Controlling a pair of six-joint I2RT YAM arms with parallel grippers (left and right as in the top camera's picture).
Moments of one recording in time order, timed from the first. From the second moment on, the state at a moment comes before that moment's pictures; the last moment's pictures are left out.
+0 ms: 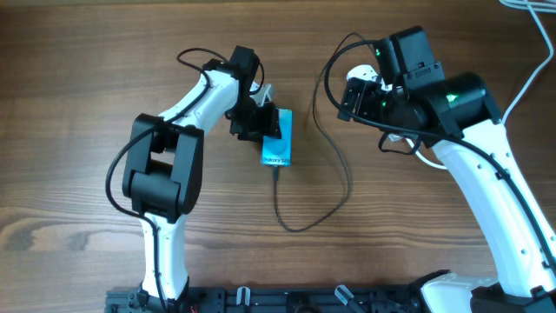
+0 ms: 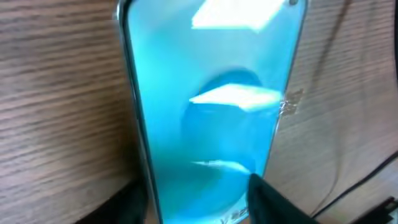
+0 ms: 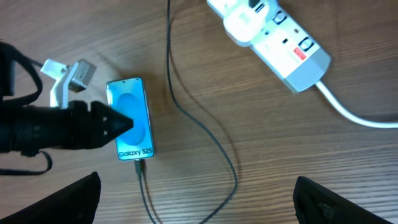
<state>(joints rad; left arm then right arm) -0.32 2.21 1.60 -0.96 0.43 -0.22 0.38 1.51 1.60 -1.22 0.06 0.62</state>
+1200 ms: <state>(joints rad) -0.28 1.65 1.65 -1.21 0.32 -0.28 0.12 1.68 1.60 -1.05 0.25 0.39</state>
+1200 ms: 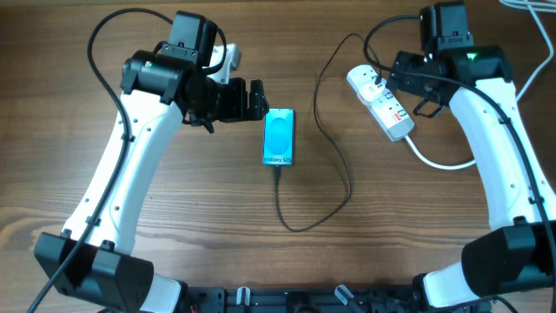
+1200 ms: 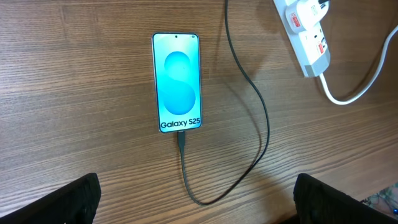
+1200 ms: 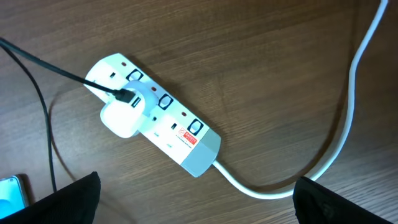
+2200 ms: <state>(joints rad) -0.28 1.65 1.65 -1.21 0.32 -0.28 -0.03 2.09 1.60 -0.87 0.11 0.33</state>
